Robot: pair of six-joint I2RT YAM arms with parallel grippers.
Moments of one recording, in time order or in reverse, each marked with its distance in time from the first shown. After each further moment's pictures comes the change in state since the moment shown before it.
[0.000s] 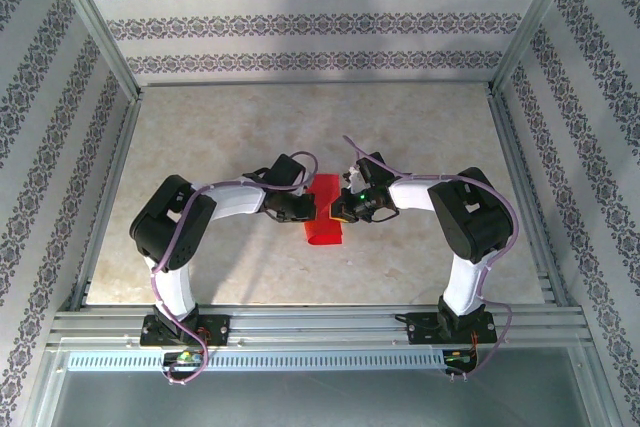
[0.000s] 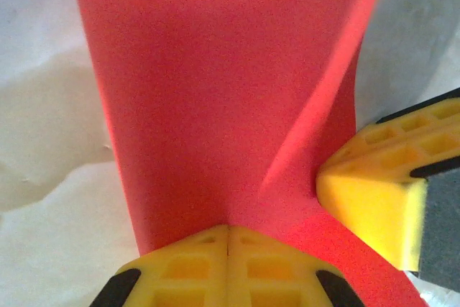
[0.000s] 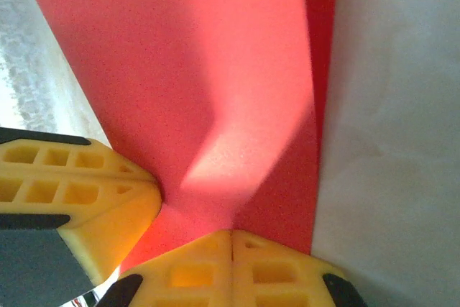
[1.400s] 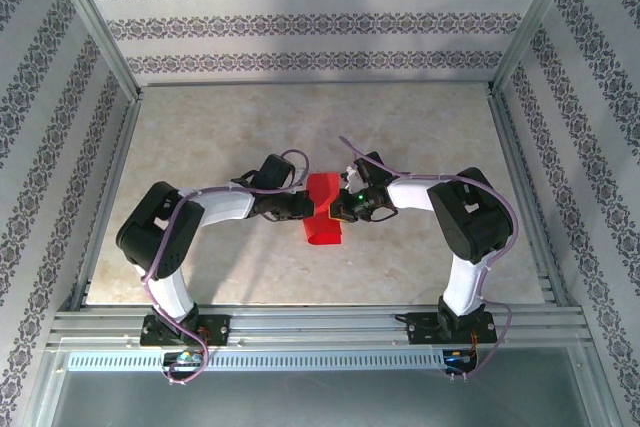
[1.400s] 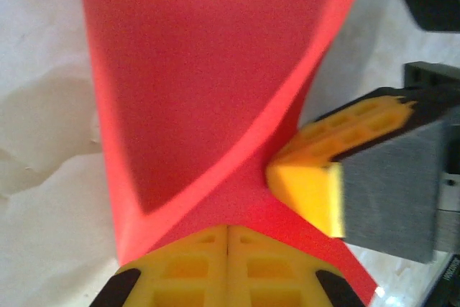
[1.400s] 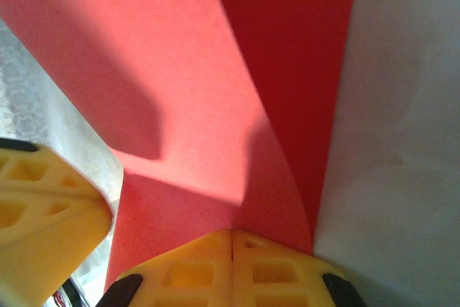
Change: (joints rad) left arm 0.025 -0.077 -0.091 0.125 0.068 -0.023; right arm 0.002 0.000 0.011 -0.019 0.020 -0.043
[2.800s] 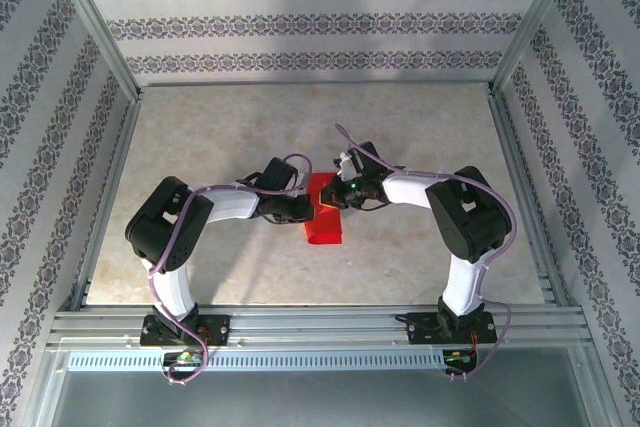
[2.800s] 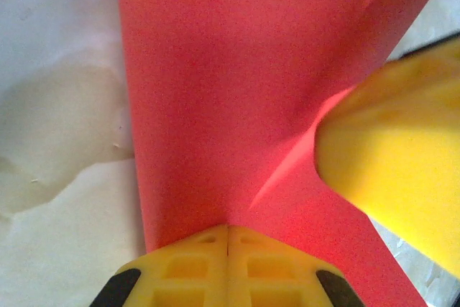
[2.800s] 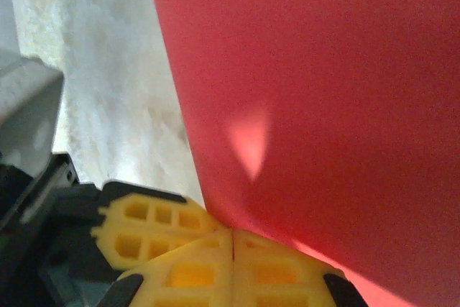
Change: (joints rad) left arm -0.006 0.055 0.008 0.006 -0.013 0.005; right arm 0.026 0.021 0.093 0.099 -0.005 0.074
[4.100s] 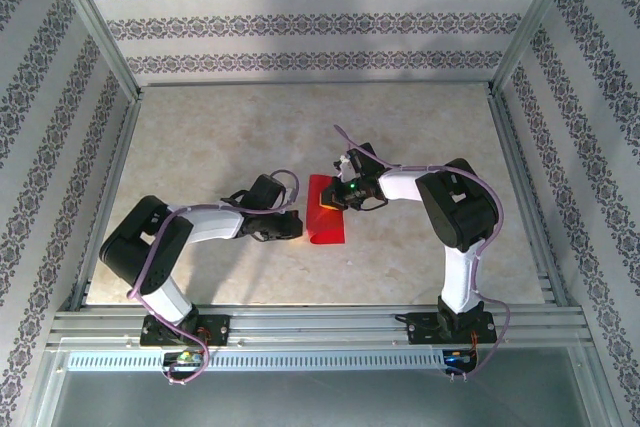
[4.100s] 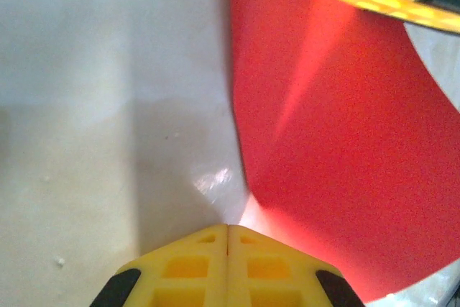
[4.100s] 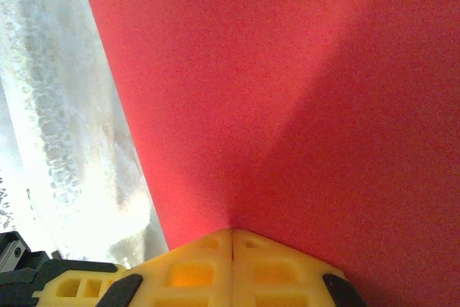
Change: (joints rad) left arm -0.018 -0.188 -0.220 0.024 -0.031 -0.028; right arm -0.026 0.092 0.029 -0.012 -0.014 -0.003
